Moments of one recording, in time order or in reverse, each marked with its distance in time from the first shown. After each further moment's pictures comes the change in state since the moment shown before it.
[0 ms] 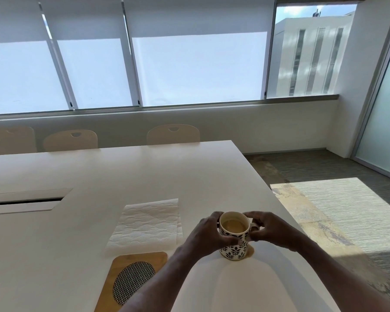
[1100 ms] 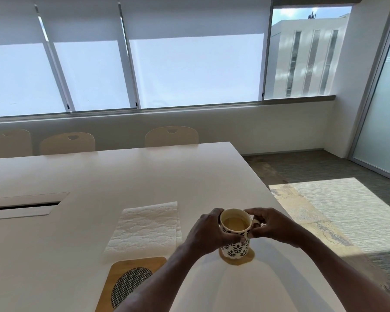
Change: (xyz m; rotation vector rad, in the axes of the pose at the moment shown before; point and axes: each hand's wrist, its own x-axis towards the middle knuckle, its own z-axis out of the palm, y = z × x) left_hand 0.012 0.014 -0.010 0.088 0.070 0.047; right_hand 0.008 -0.006 -0.015 0.102 -0.008 -0.061
